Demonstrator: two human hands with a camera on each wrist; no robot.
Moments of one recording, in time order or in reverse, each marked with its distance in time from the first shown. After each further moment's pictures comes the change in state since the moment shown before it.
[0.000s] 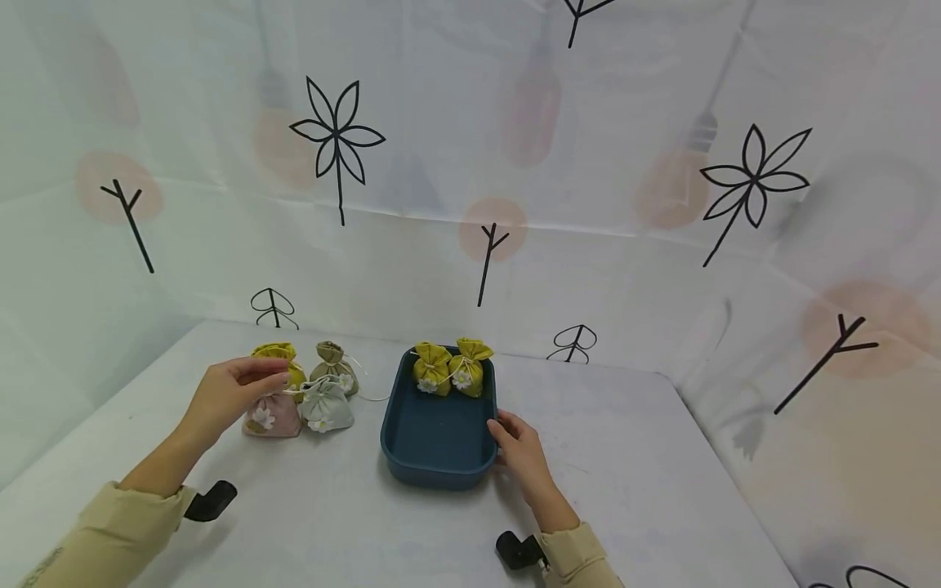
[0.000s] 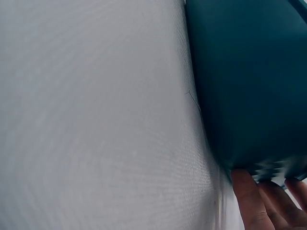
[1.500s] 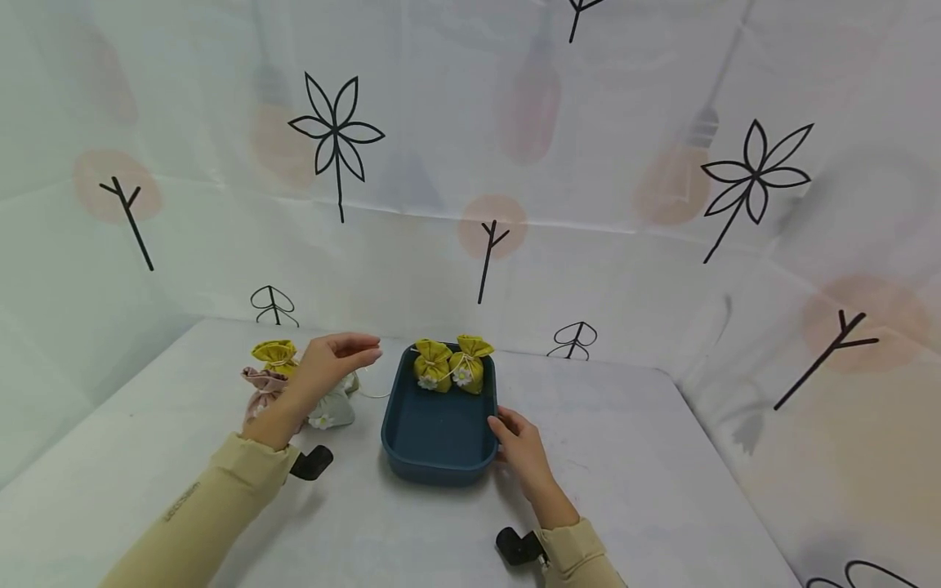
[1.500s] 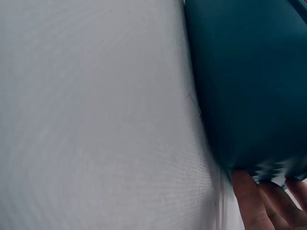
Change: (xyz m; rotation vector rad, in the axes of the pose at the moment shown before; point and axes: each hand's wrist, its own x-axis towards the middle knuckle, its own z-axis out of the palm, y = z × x) left_hand 0.044 0.050 0.083 -0.236 -0.141 -0.015; right_hand 0.001 0.000 0.001 -0.001 0.001 -0.005
